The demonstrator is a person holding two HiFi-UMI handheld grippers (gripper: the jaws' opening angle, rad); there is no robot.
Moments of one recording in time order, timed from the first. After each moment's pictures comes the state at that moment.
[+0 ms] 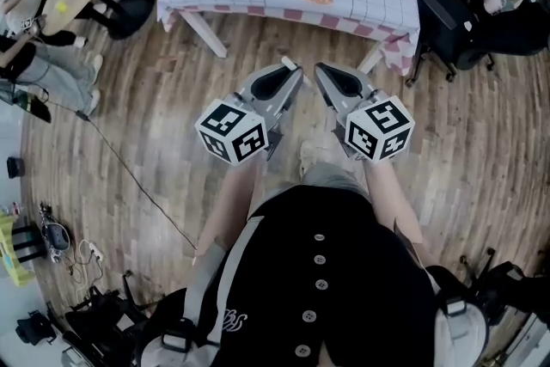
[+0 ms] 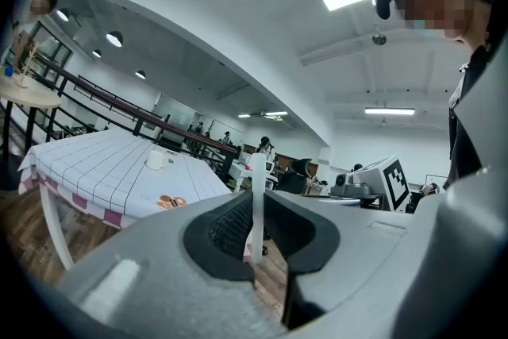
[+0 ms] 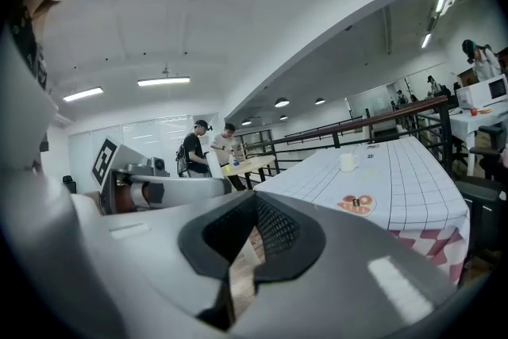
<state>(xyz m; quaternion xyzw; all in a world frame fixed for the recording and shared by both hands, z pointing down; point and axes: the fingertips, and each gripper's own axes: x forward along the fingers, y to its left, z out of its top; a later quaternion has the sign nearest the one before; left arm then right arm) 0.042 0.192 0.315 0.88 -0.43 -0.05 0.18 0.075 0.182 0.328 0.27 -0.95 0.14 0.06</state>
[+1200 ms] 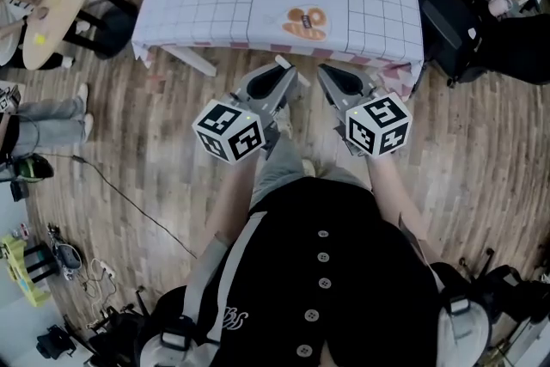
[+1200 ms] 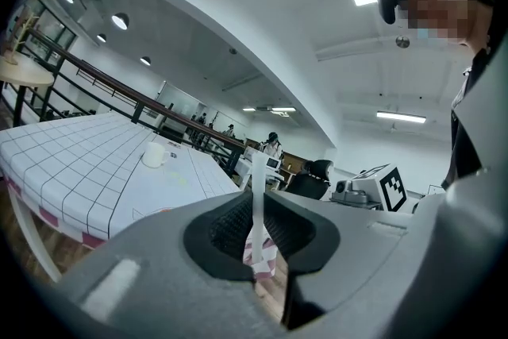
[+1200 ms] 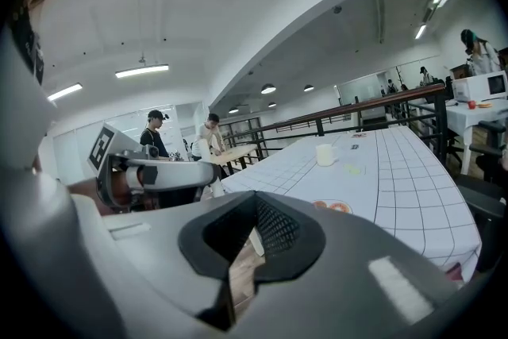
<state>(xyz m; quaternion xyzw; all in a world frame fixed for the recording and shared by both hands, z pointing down) 0.018 0.032 0.352 0.88 -0.42 -0.05 0.22 0.068 0.023 0.380 0.30 -0.93 0.17 0.11</state>
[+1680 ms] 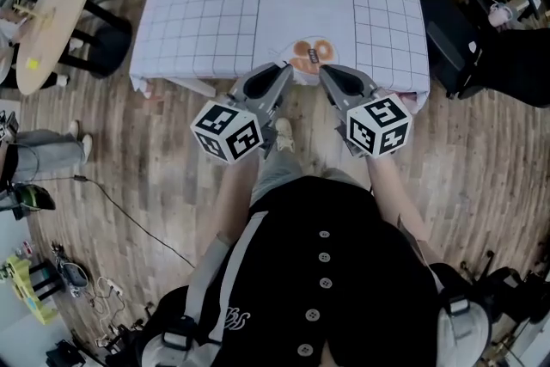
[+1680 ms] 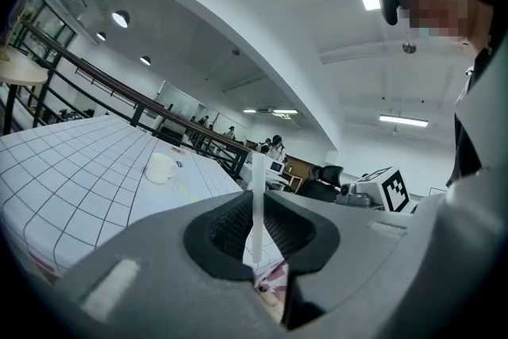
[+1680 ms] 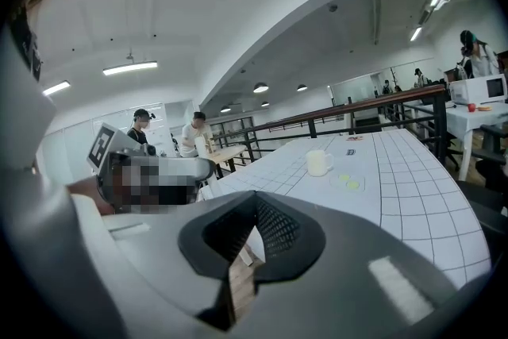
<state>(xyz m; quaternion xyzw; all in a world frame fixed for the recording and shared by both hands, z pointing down) -0.020 -0.009 0.358 0.88 -0.42 -0.06 0.22 0.045 -0.015 0.390 0.32 -0.92 0.17 0.11</state>
